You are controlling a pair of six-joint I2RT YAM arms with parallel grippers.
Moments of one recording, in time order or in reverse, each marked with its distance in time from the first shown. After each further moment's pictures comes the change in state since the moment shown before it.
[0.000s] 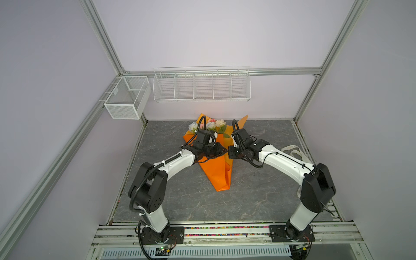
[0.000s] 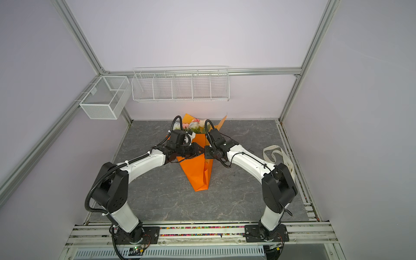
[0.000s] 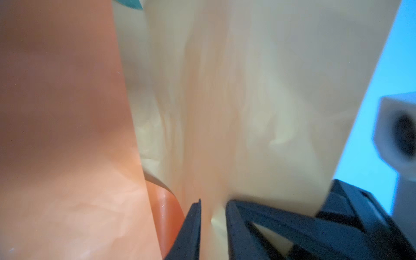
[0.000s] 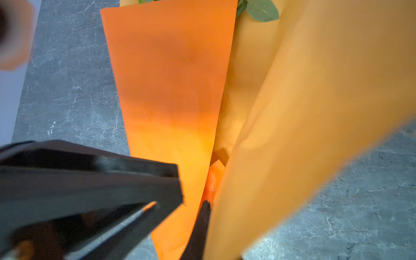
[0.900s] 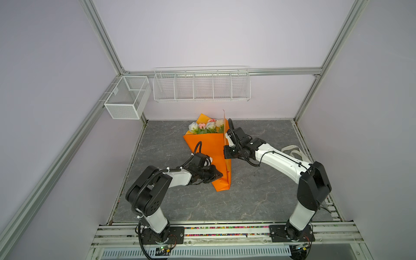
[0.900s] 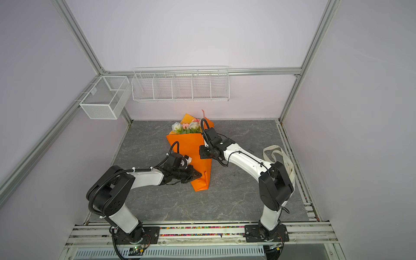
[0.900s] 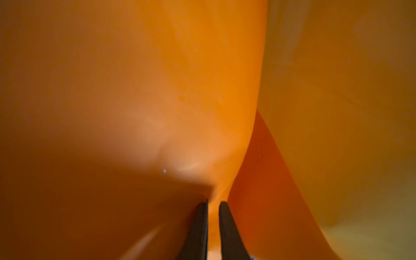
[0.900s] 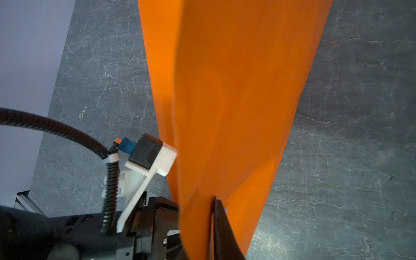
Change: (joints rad) left arm -0.040 0.020 -0.451 0.326 0.114 -0.209; right arm 0.031 0.051 0.067 -0.002 -0.086 -0.027
